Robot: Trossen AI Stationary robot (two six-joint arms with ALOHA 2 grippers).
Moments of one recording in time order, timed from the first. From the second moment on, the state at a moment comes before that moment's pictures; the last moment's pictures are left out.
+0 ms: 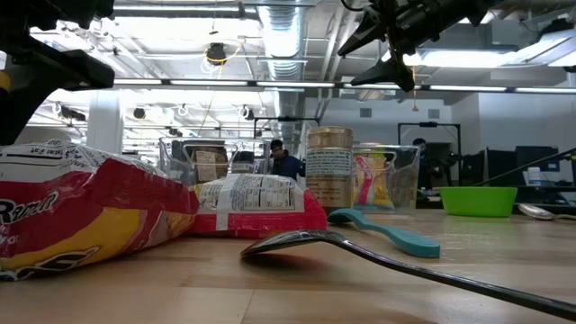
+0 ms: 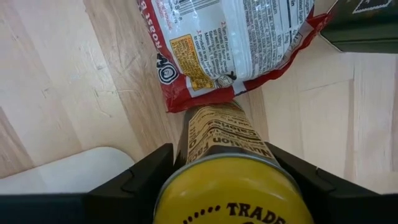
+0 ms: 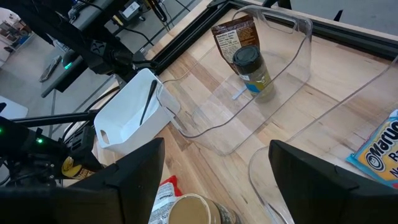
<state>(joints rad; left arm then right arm) -0.66 1.68 1.12 -0.92 0.01 -0.39 -0.24 1.19 0.91 -0.20 -0.02 0.59</state>
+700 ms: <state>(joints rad) -0.66 1.68 1.12 -0.91 0.01 -0.39 -0.24 1.19 0.91 -0.20 -0.02 0.59</state>
